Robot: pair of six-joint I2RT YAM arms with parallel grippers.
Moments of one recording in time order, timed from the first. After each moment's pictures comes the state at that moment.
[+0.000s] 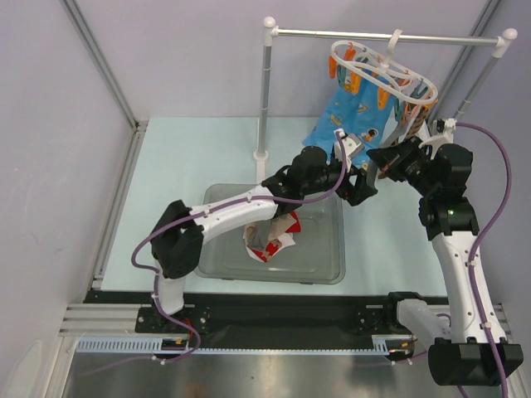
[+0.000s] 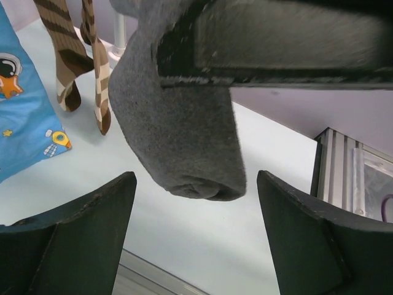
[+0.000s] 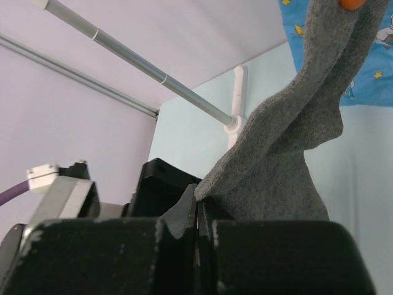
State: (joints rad) left arm -0.98 1.91 1.59 0.20 0.26 -0.20; right arm -0.01 0.95 1.07 -0.28 -0.42 0.75
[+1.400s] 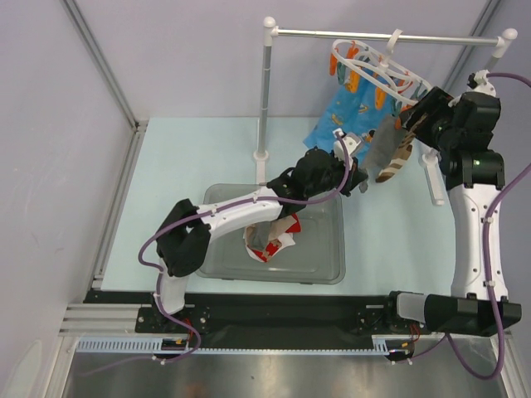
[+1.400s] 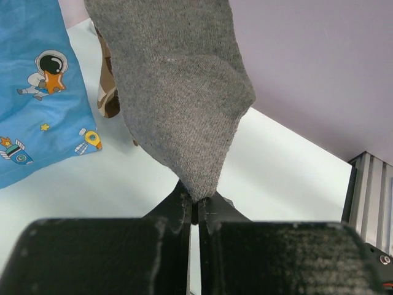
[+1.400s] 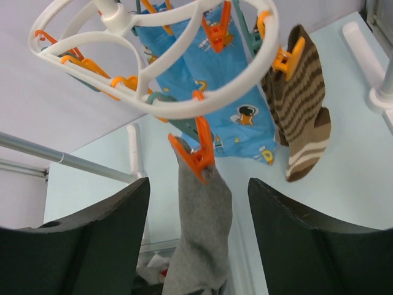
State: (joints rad) left arm -0.99 1.96 1.60 0.25 0.11 -0.21; right arm -0.10 1.25 1.62 -0.67 -0.08 0.50
